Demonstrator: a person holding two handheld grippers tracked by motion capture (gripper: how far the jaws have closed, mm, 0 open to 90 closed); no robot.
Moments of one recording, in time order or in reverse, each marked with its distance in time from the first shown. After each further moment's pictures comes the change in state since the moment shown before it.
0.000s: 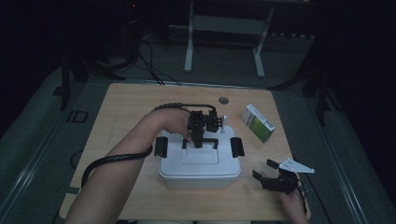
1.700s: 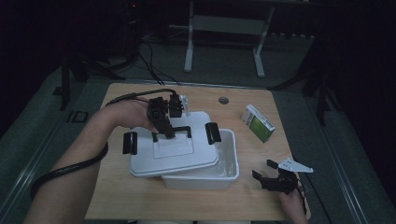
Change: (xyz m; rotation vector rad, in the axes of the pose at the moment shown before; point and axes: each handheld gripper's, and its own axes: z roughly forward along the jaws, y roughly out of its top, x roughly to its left) left arm -0.014 -0.106 -0.058 -0.134 0.034 -0.161; right arm 0.000 0.000 0.002 0.022 -0.012 0.001
